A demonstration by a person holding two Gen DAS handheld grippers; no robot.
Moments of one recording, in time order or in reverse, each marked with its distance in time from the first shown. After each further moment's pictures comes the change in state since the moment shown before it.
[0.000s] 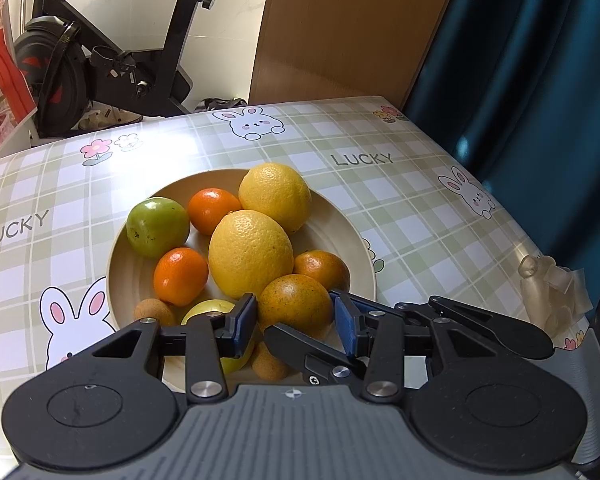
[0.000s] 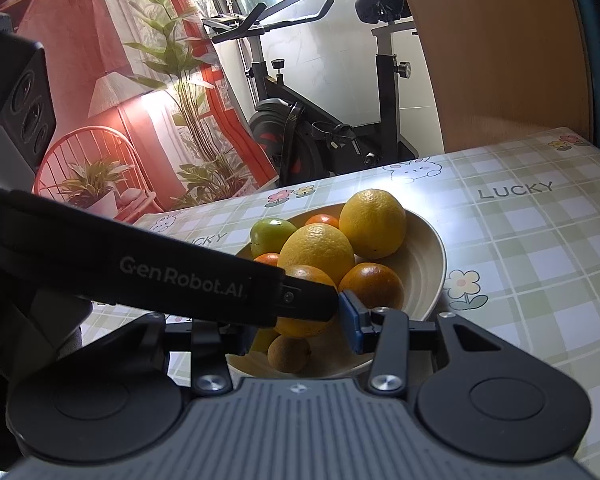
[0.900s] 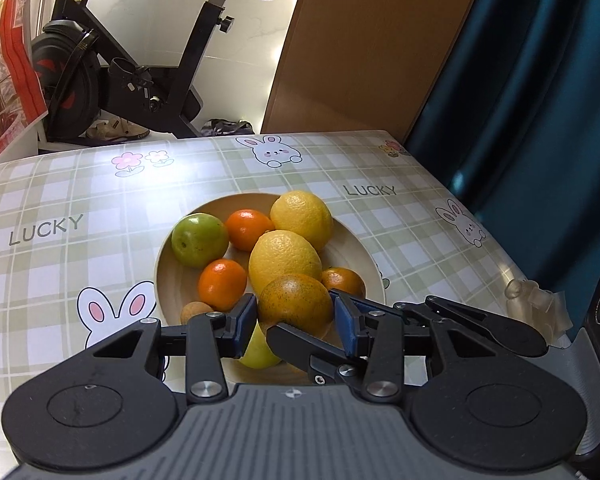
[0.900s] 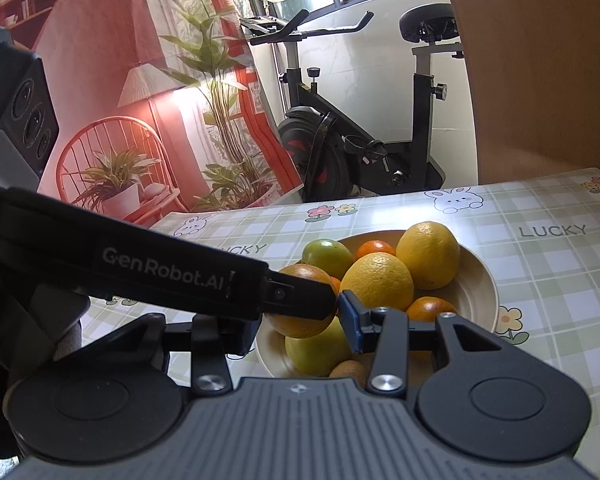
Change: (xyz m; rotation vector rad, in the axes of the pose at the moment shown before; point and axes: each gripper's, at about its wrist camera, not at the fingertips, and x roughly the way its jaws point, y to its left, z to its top) left arm -0.033 0.027 -0.006 -0.050 -0.078 -0.032; right arm 0.004 0.032 0.010 -0.095 -0.021 0.039
